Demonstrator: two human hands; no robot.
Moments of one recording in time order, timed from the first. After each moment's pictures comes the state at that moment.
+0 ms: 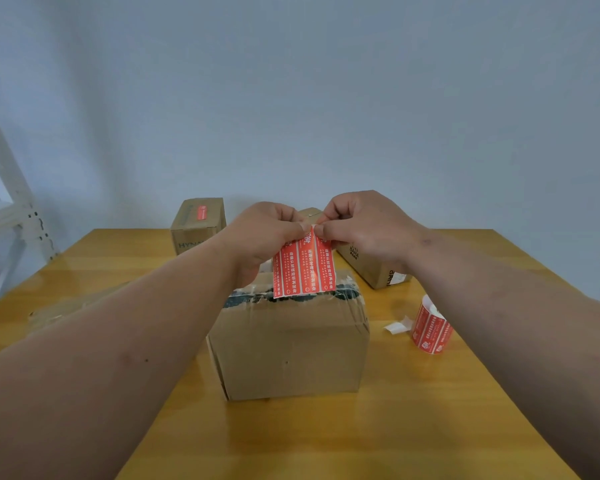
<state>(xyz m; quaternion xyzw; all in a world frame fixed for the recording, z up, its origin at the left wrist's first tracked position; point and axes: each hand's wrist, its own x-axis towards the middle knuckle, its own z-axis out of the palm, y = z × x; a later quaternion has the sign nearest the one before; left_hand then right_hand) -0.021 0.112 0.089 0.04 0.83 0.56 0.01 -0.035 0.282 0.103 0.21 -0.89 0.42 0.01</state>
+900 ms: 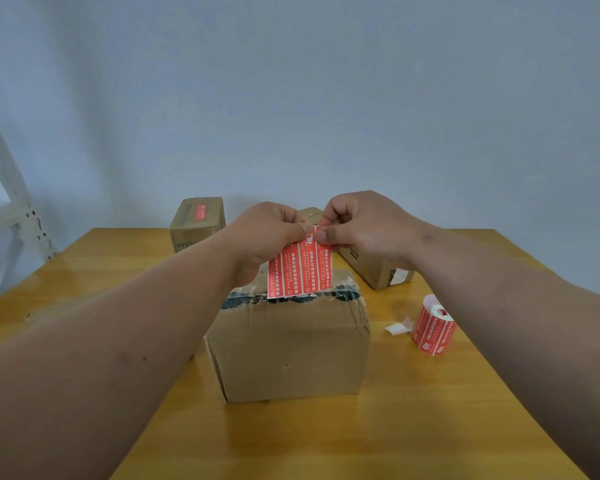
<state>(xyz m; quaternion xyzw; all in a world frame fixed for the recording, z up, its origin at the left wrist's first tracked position) -0.026 0.112 0.089 0.03 0.84 0.54 0.02 -0.045 0.283 0.105 0.23 -0.91 0.36 0.01</state>
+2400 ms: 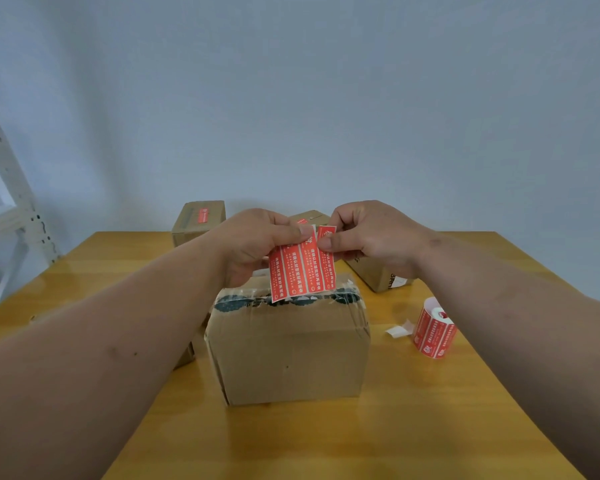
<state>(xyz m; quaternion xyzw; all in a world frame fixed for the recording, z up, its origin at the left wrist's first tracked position) -0.029 0.099 0.089 0.02 0.80 0.59 0.09 -0.040 0.288 0.101 0.20 -0.84 0.50 -0.08</state>
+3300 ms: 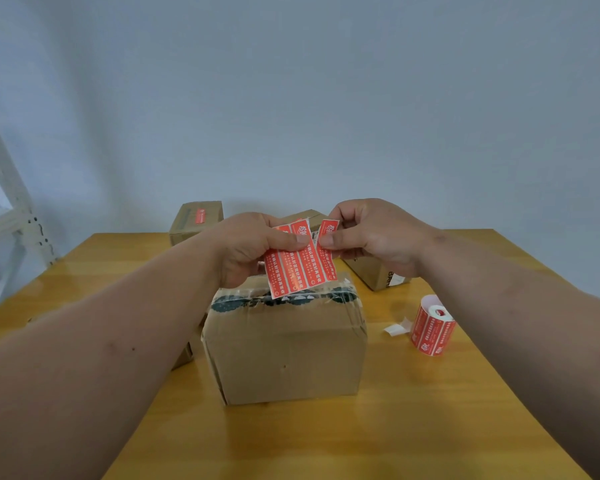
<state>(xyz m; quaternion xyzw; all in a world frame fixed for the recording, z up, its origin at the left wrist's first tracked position) -0.027 0.101 0.091 0.00 0.77 0.62 0.12 -0.041 0.296 0.099 0.19 -0.82 0.53 -0.10</state>
